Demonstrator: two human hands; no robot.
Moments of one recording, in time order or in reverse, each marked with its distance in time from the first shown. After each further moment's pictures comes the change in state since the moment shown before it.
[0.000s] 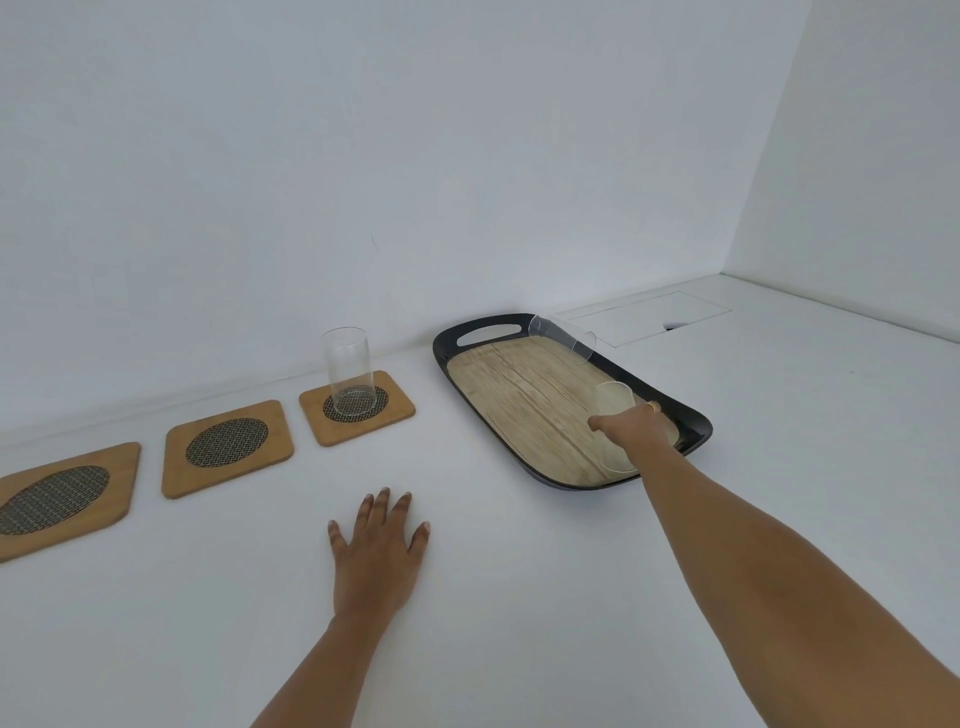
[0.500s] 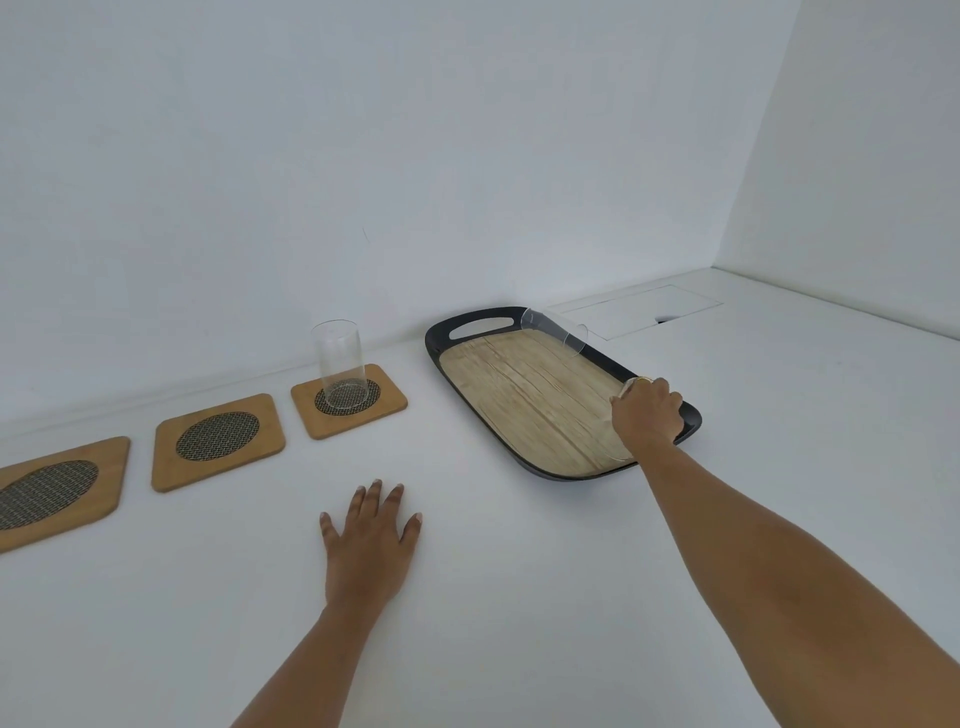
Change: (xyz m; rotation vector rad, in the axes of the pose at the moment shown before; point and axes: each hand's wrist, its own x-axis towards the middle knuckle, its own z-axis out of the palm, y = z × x) left_hand 0.001 0.000 0.001 -0.014 0.002 -0.003; right_hand -0.006 0.005 -0.011 -0.260 0.299 -0.193
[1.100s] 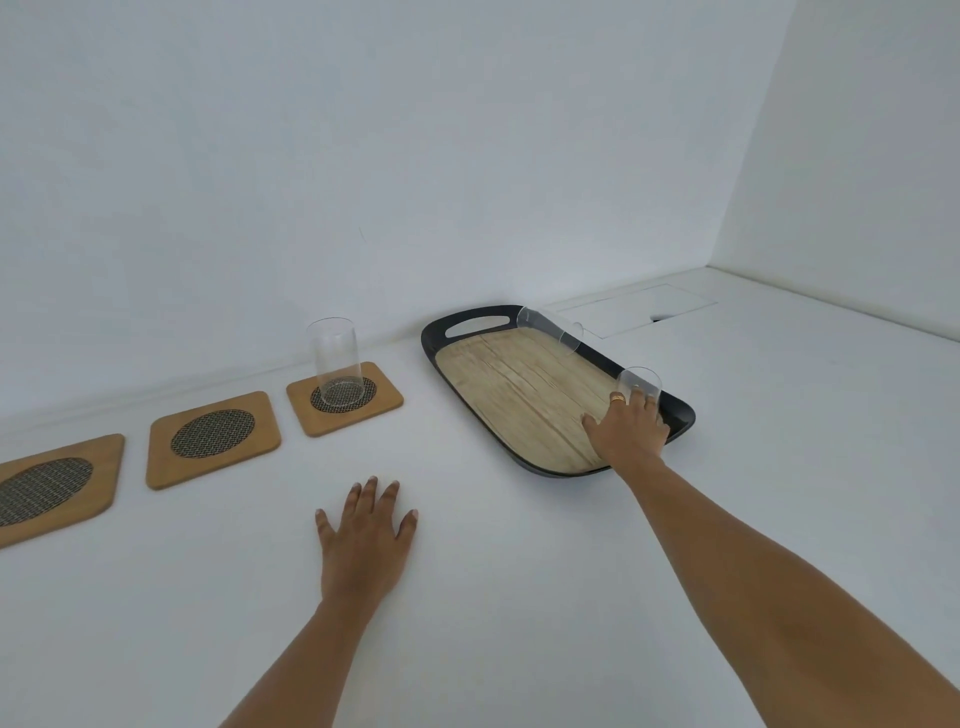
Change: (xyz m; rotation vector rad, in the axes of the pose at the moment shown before) left_hand 0.001 0.000 0.002 0.015 0.009 0.004; right_hand -0.026 0.006 0.009 -0.123 -0.112 -0.121
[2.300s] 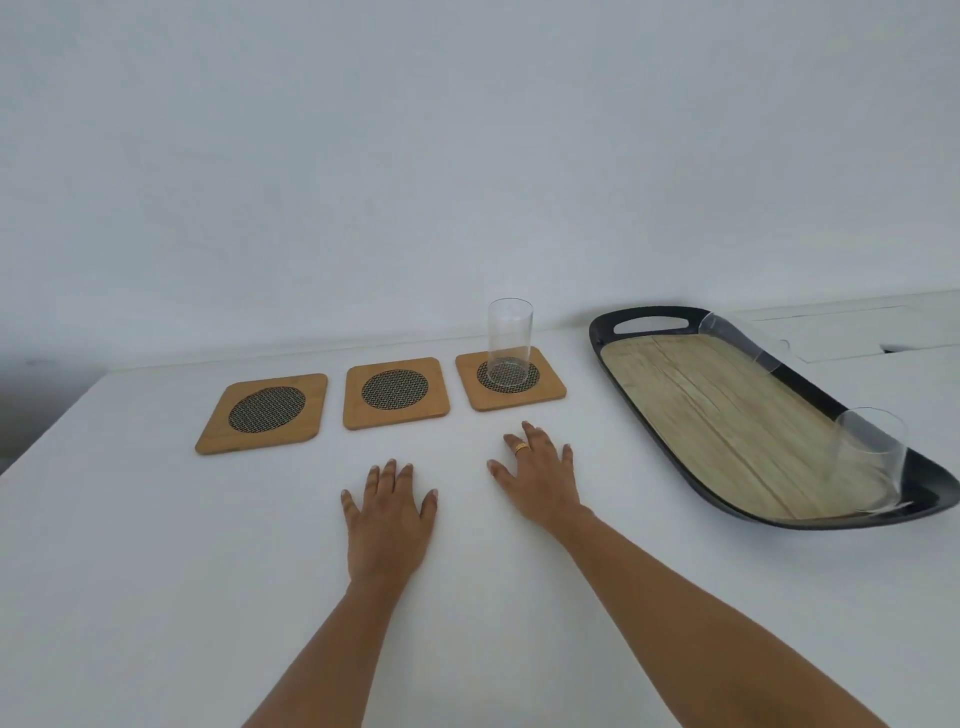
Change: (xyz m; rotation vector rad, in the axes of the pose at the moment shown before) left_hand -0.014 -0.119 -0.032 -0.007 0.157 -0.325; right_hand -0.104 -0.214 0.116 0.201 -0.340 -0.688
